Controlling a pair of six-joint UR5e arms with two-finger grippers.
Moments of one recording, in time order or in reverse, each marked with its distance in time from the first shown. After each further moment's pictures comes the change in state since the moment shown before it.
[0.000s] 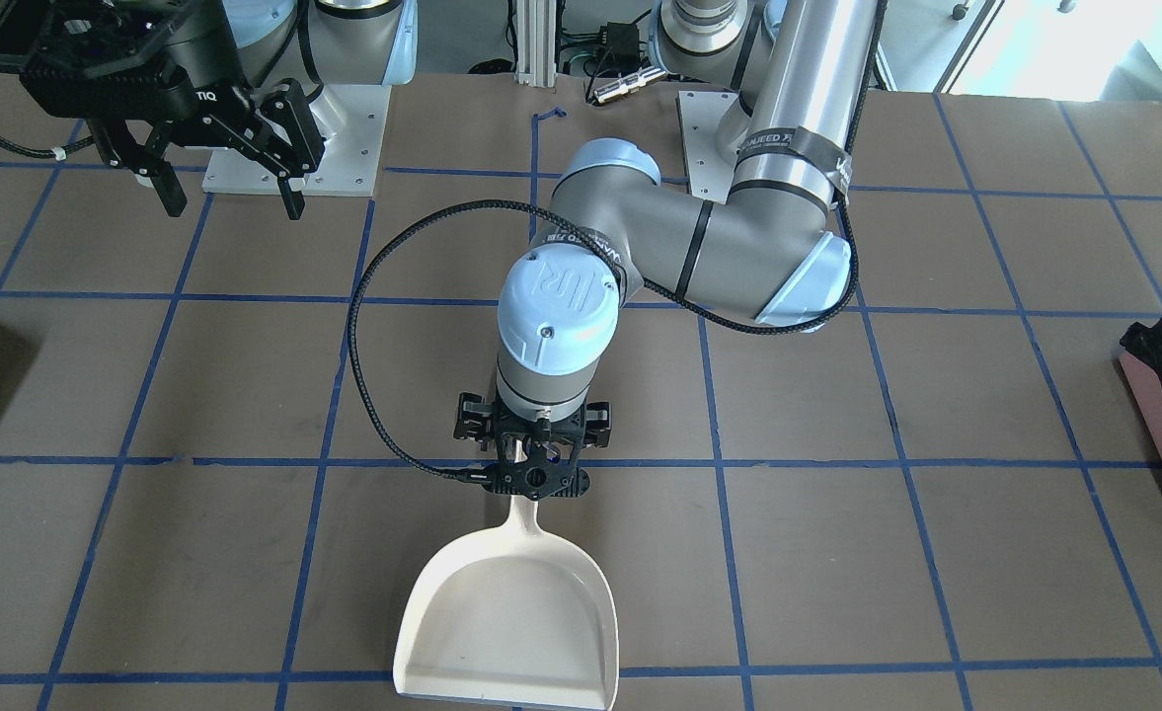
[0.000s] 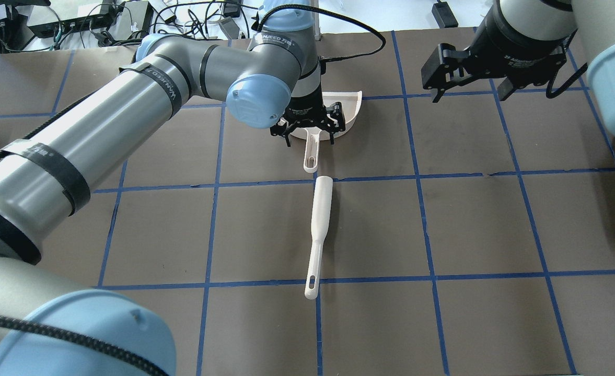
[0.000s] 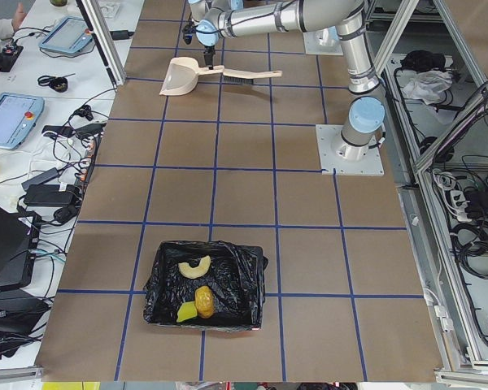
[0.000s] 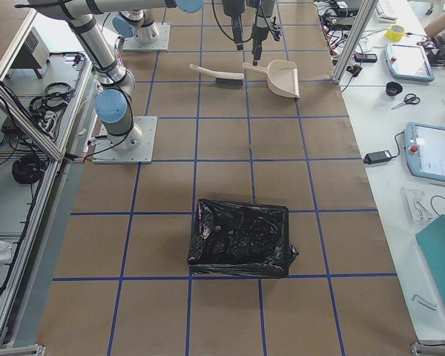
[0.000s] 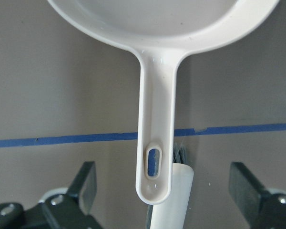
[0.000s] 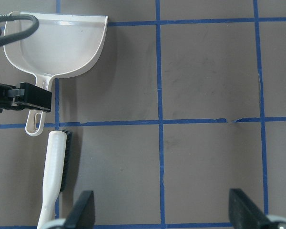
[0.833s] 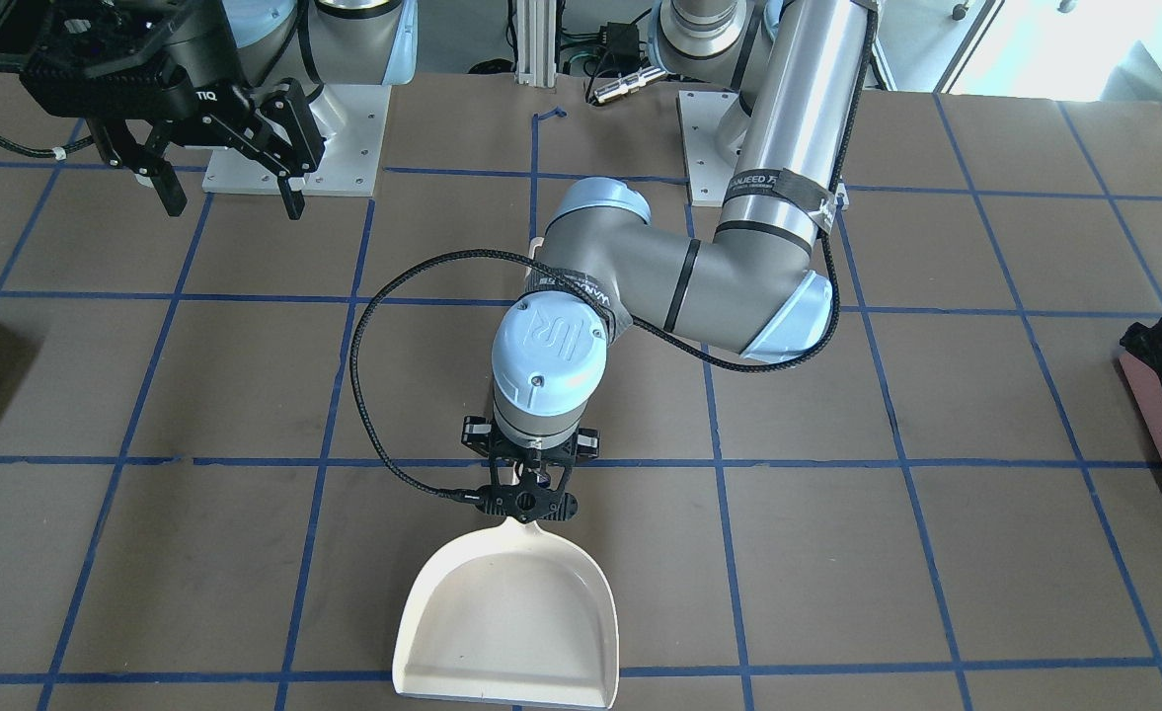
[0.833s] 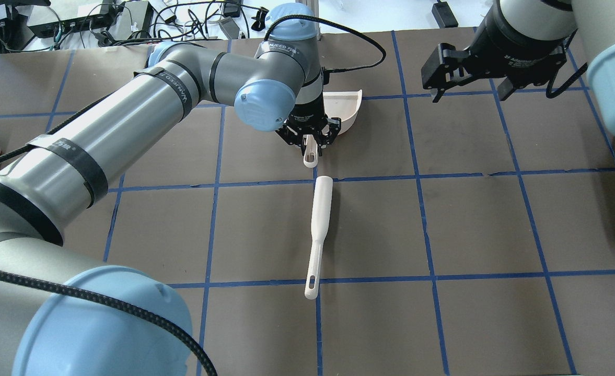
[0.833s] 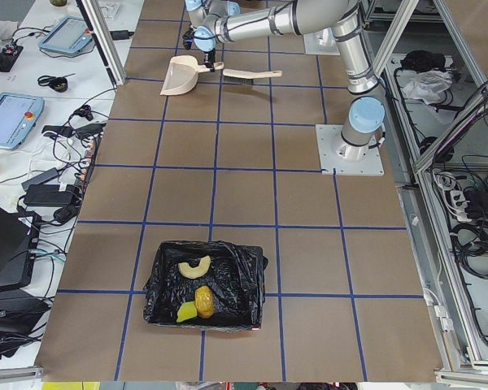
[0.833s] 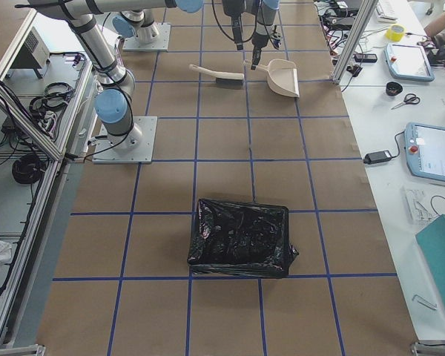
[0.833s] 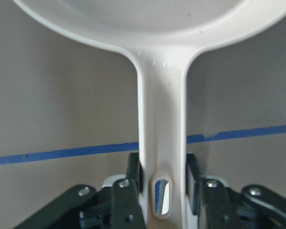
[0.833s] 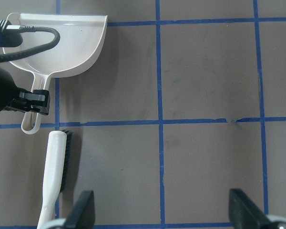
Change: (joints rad) left arm -0.005 -0.080 0.014 0.011 -0.006 0.056; right arm 0.000 0.000 0.000 0.000 0.000 0.001
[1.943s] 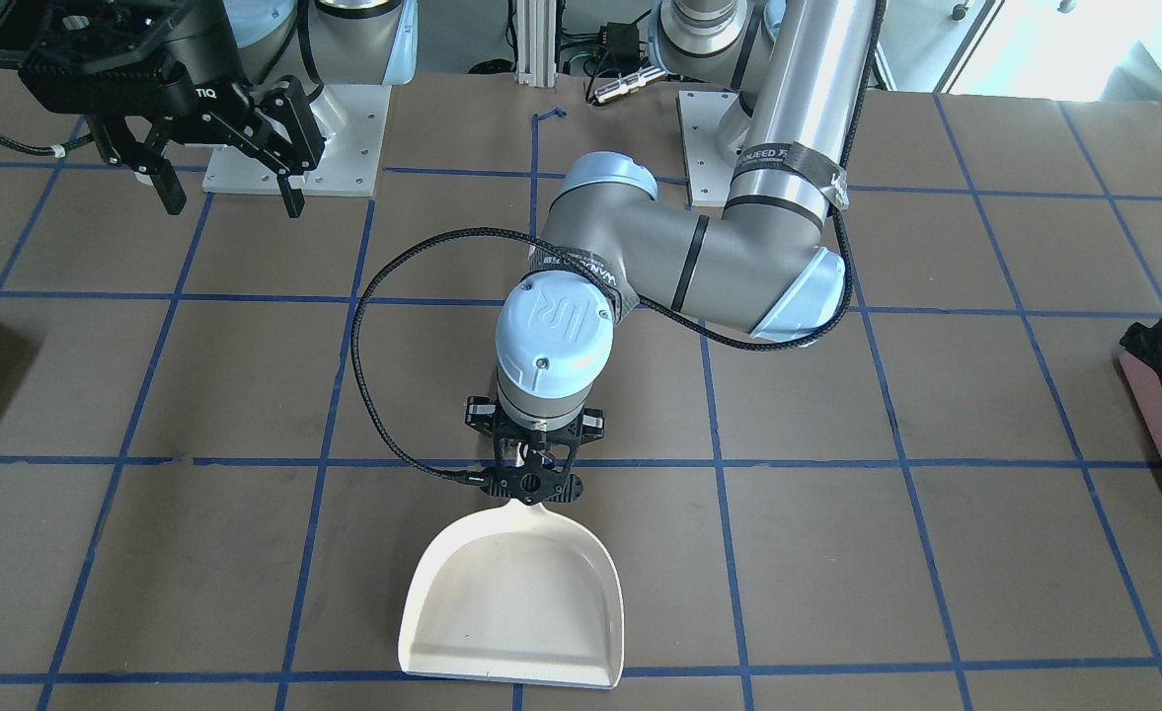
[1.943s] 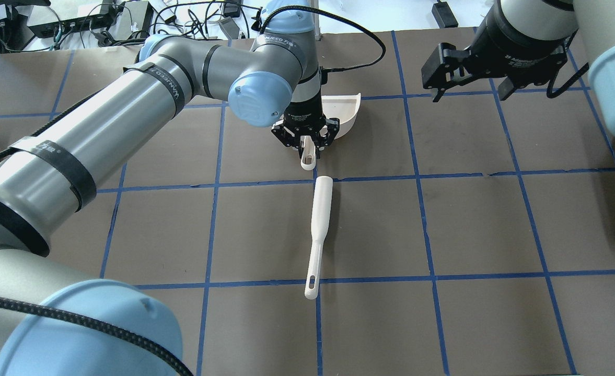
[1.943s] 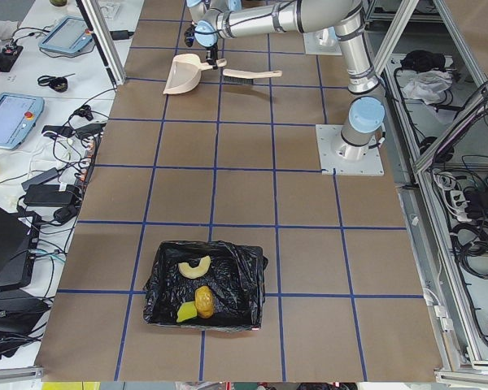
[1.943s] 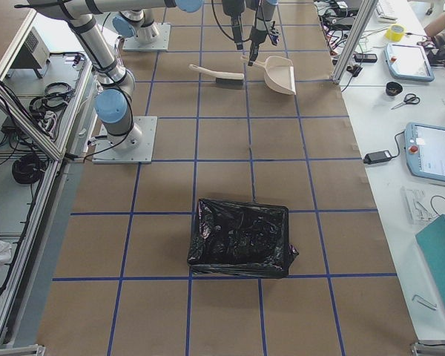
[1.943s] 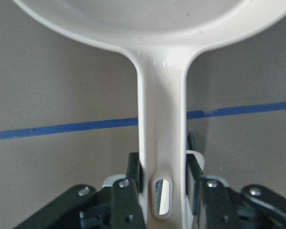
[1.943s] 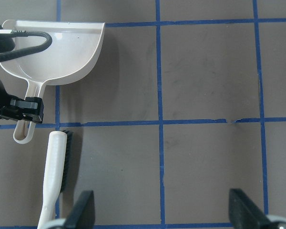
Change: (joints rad) left arm 0.000 0.035 -0.002 -0.069 -0.007 0.001; right arm 0.000 -0.002 0.000 -0.001 0.000 0.000
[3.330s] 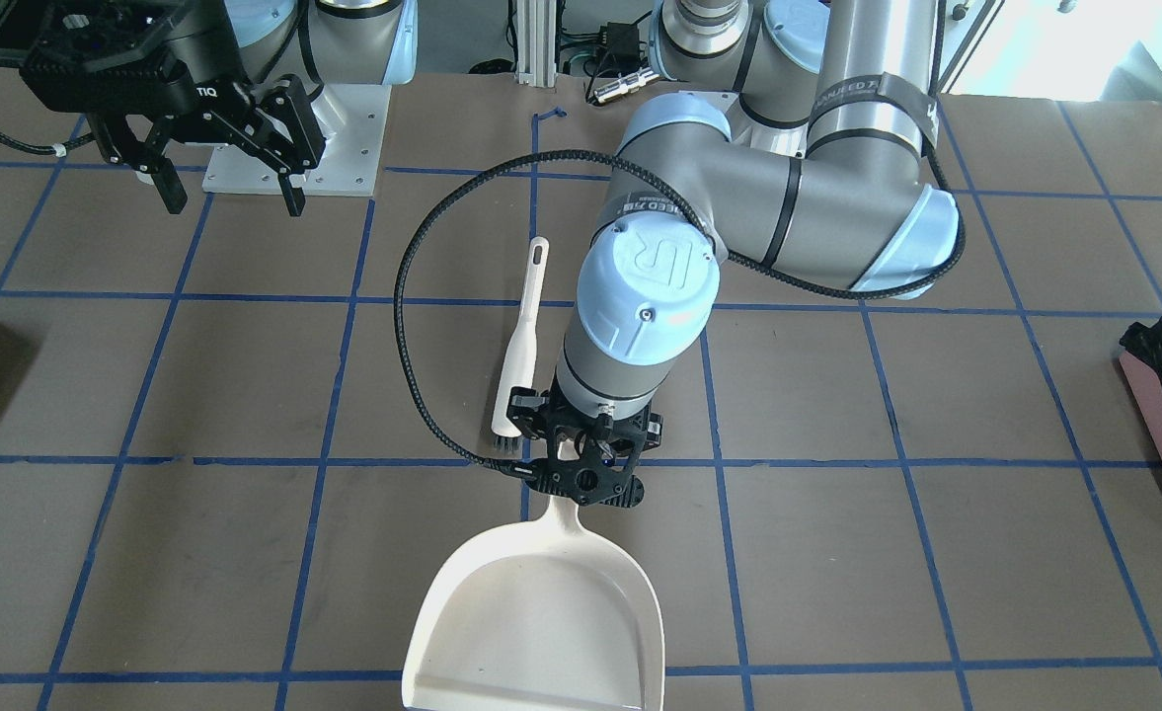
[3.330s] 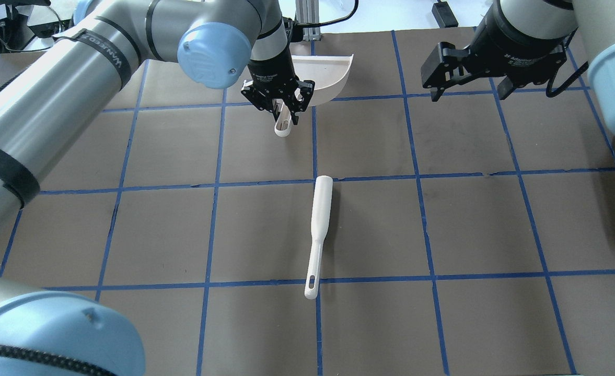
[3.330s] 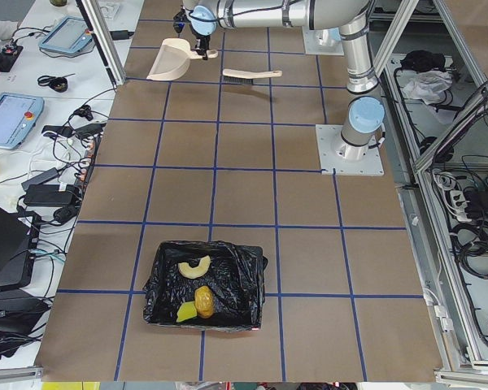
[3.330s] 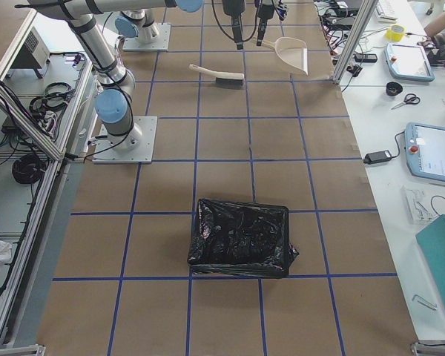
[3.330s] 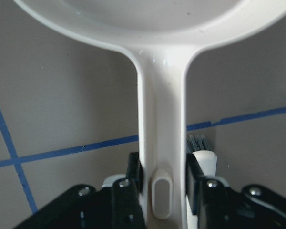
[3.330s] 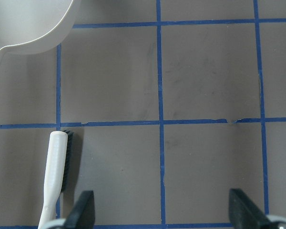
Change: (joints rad) left arm 0.076 0.056 0.067 -0.044 -0.006 0.135; right arm 0.000 0.001 -0.001 0.001 0.002 -0.001
